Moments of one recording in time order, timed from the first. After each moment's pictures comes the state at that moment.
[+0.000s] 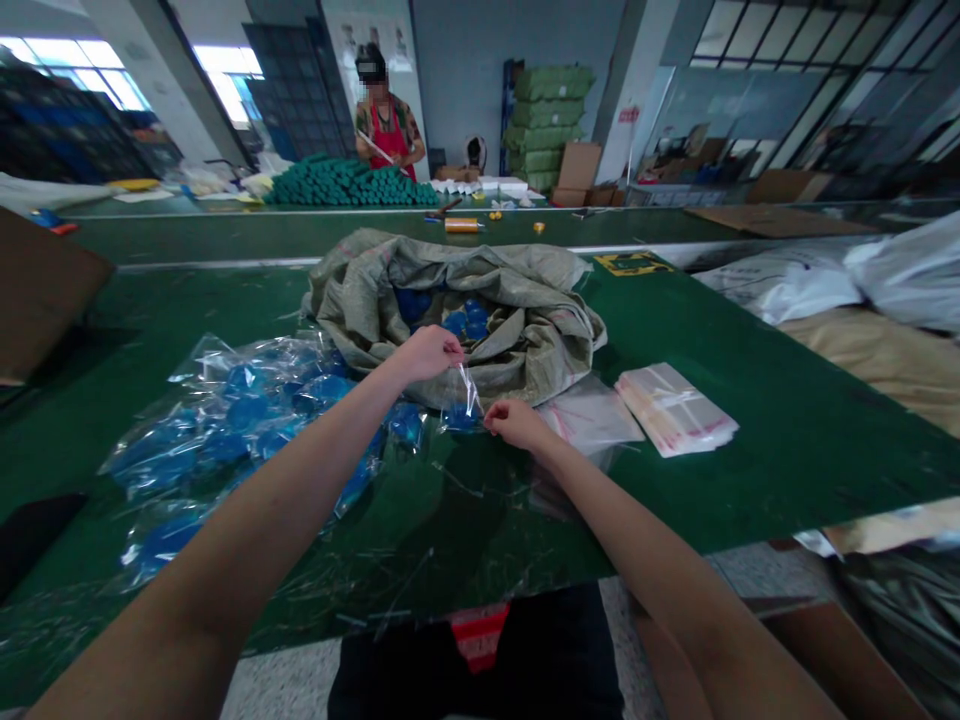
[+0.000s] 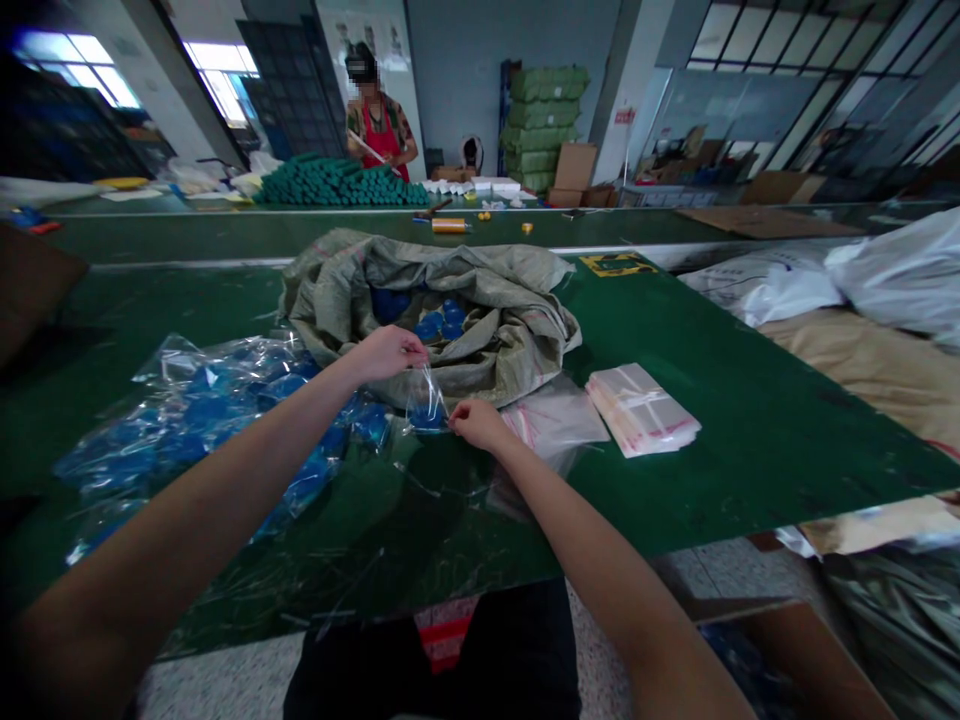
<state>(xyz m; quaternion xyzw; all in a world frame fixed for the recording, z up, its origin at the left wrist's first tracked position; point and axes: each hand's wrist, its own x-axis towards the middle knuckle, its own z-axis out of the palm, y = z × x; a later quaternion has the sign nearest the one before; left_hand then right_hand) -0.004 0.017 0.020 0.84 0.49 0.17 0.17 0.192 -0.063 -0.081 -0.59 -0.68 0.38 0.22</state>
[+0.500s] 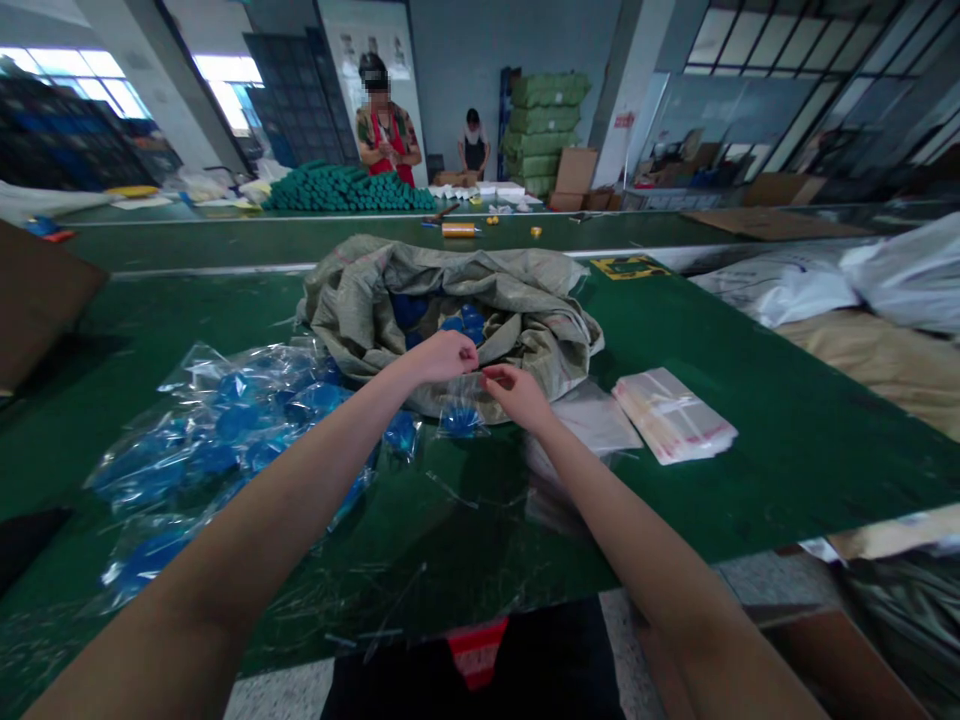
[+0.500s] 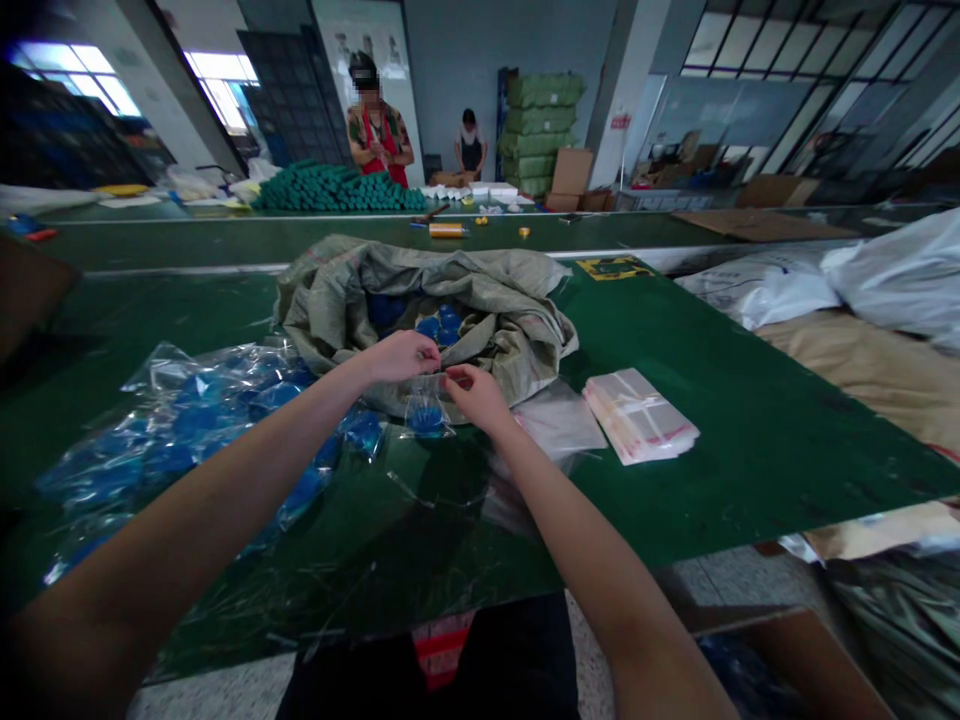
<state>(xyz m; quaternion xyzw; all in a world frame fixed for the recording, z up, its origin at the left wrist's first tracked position) 0.024 0.023 0.030 0.89 0.43 0.11 0.15 0.194 -0.035 -0.046 -0.52 -0.66 0.32 0.44</state>
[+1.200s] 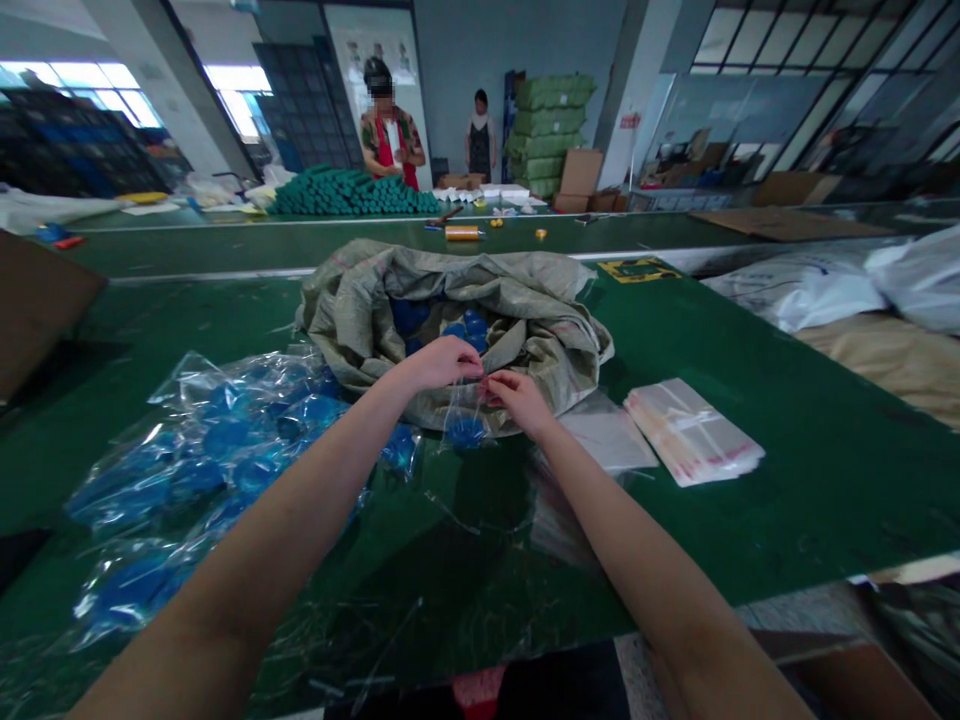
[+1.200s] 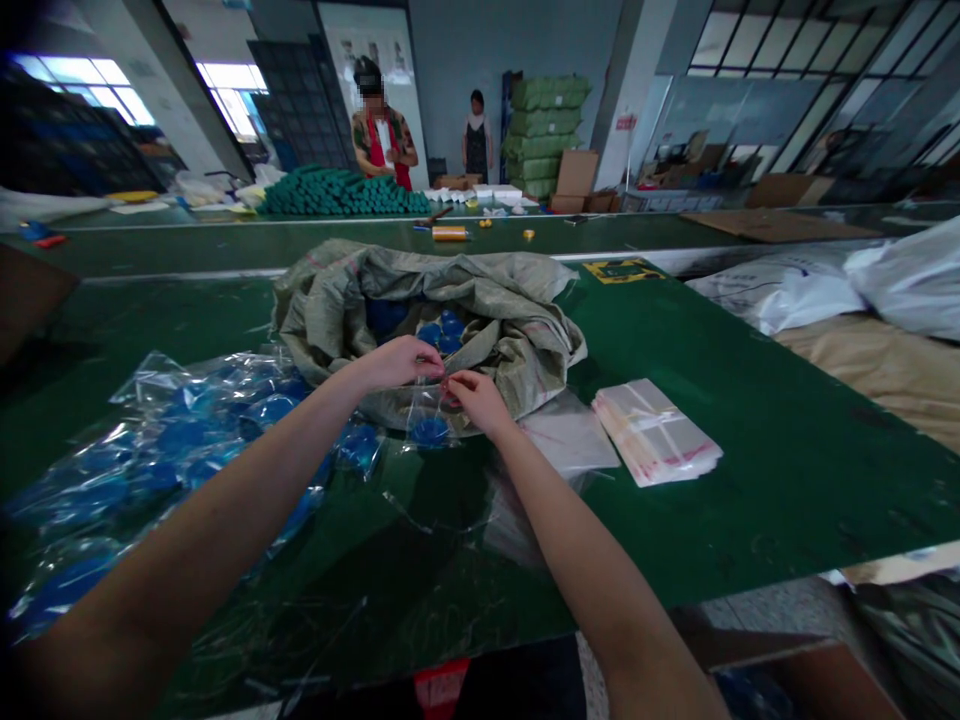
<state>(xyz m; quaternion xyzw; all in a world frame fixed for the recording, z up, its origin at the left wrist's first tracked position) 0.019 0.045 0.021 0.89 0.40 0.13 0.18 0.191 -0.010 -0.051 -0.45 -0.56 0.52 0.46</state>
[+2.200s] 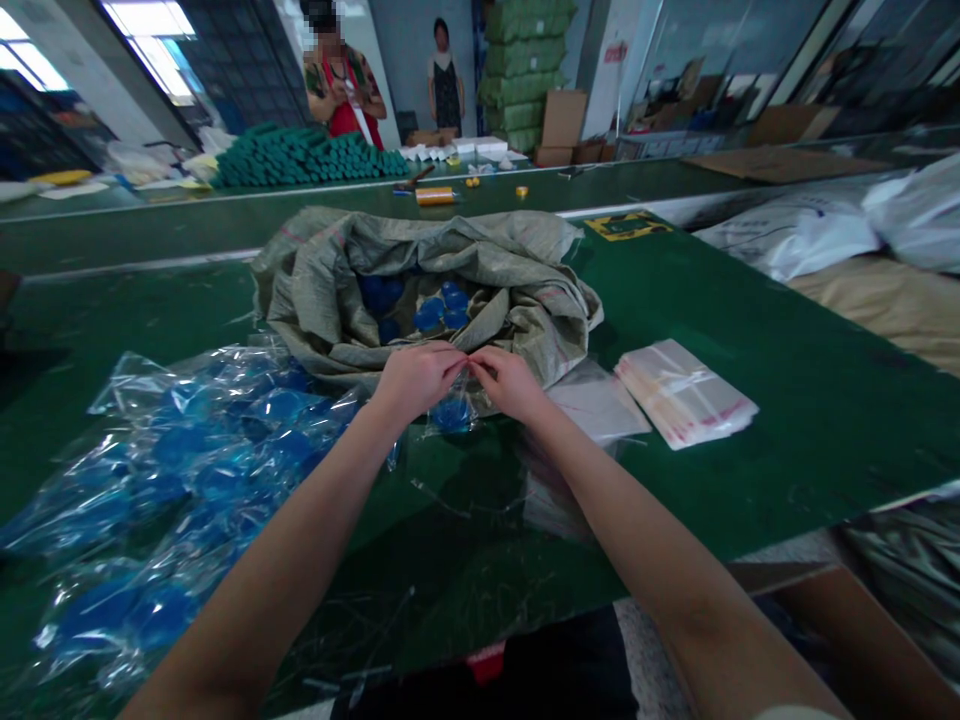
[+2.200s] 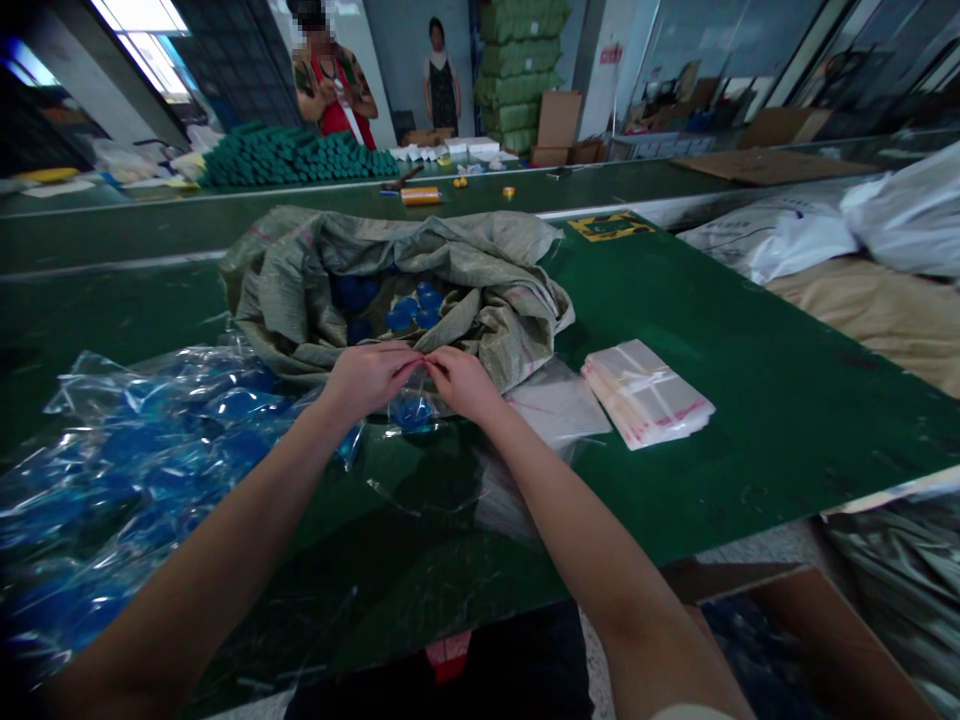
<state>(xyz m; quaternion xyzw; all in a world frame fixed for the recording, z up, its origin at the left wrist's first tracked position) 0.023 -0.007 -0.013 0.90 0.39 0.17 -0.06 0.205 -0.017 -0.056 -0.41 -0.79 0.18 0.43</state>
